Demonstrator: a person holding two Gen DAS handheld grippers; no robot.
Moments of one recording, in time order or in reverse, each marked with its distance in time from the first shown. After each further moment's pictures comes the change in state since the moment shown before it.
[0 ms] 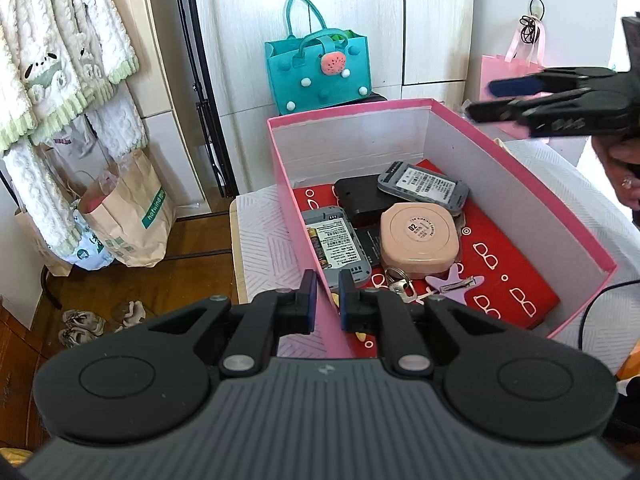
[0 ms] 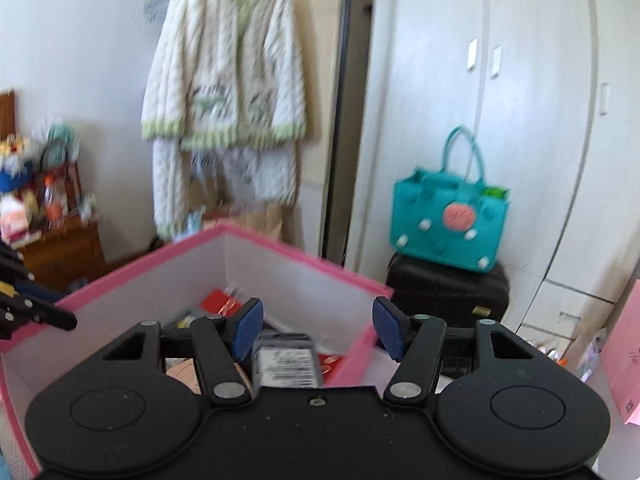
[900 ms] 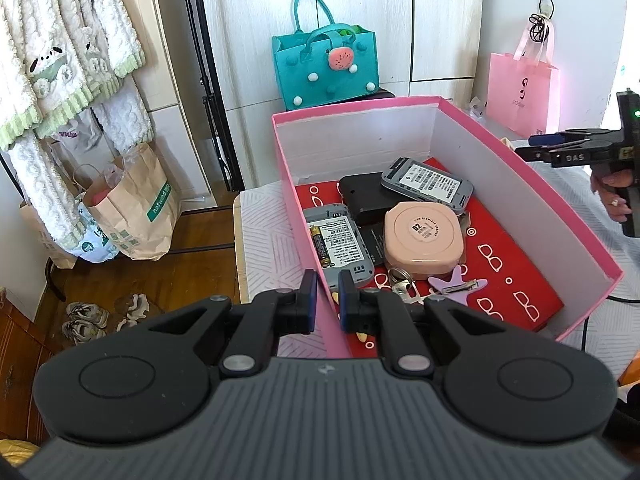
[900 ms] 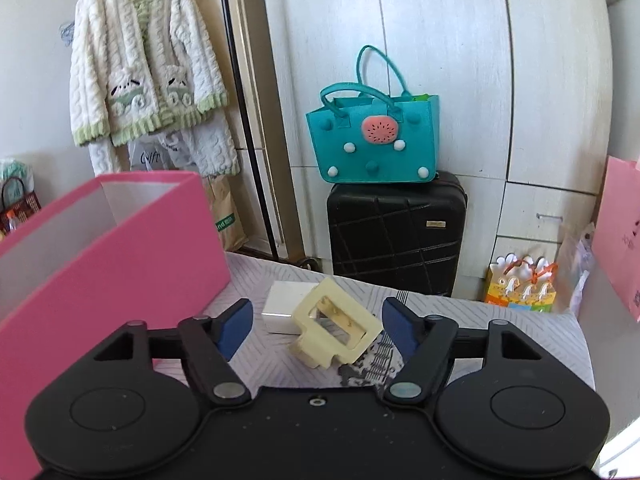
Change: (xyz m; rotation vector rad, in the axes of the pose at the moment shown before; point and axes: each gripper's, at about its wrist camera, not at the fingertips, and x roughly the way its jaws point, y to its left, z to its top) left arm 0.004 -0.003 -0.002 -0.012 0.010 0.024; right arm 0.030 -0.127 -0.095 0.215 0.112 -0.022
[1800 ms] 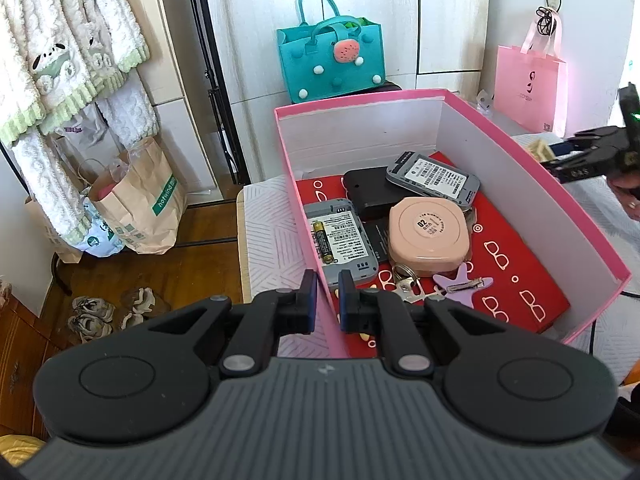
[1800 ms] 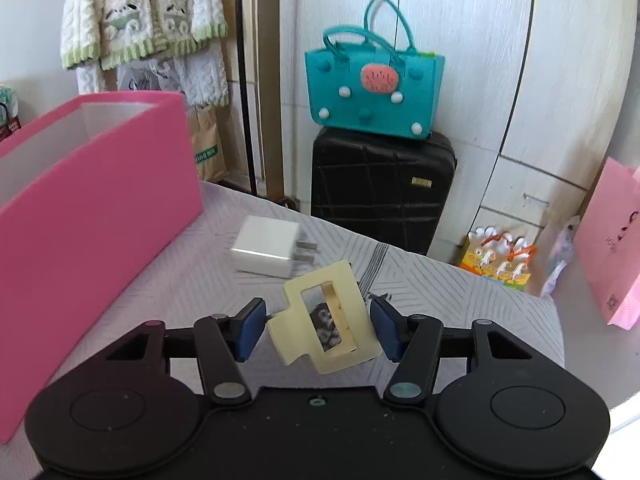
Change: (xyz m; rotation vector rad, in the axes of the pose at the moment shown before) left arm 0.004 -0.003 0.002 -0.007 0.026 0.022; right arm -0.005 0.006 -0.005 -0.107 0.175 -0.068
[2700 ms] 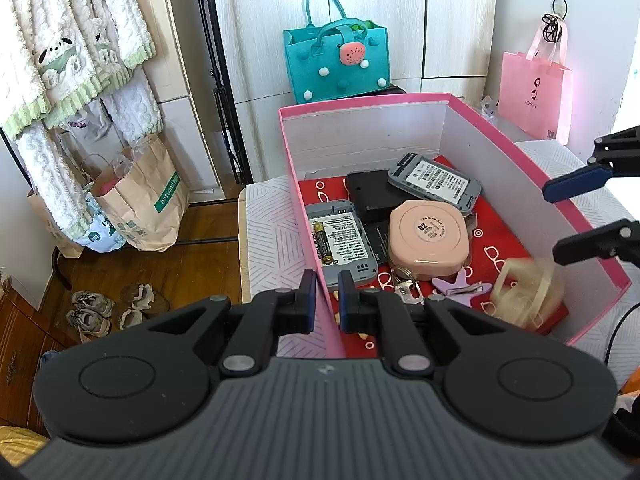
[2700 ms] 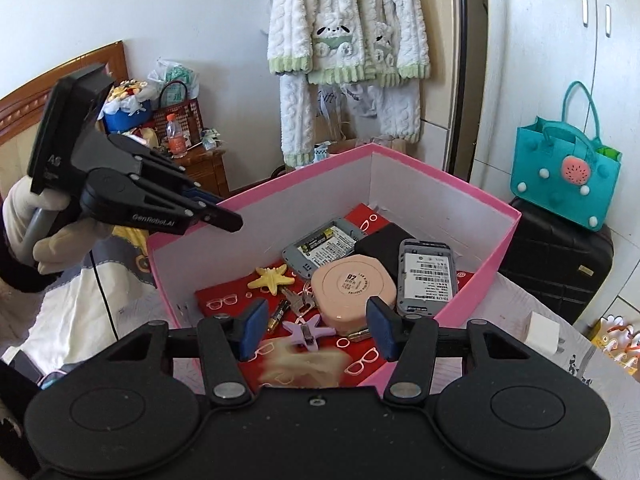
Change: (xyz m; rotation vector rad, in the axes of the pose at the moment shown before) left arm 0.000 0.000 0.000 -0.022 -0.004 0.008; right arm -0.088 0.155 0.040 -0.241 -0.043 0.421
